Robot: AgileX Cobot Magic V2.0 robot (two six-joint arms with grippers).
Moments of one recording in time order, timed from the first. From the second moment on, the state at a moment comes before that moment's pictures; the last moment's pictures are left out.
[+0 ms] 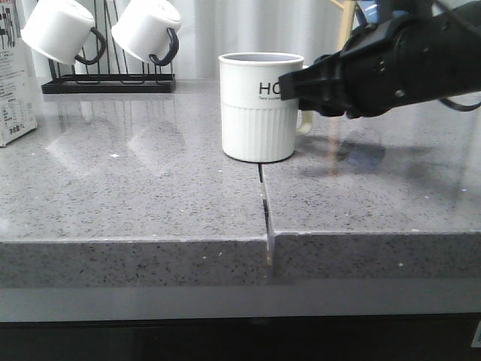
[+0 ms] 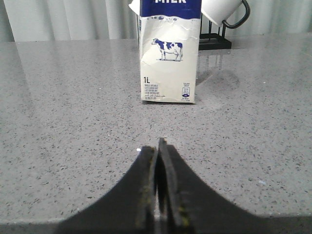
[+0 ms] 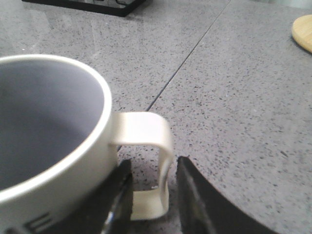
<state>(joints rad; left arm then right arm) -0.04 -0.01 0.00 -0.01 0.17 0.00 0.45 1.59 -0.73 -0.02 -0.51 0.07</state>
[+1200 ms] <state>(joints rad) -0.04 -0.01 0.00 -0.01 0.08 0.00 0.45 0.12 -0.38 -0.02 0.51 0.07</state>
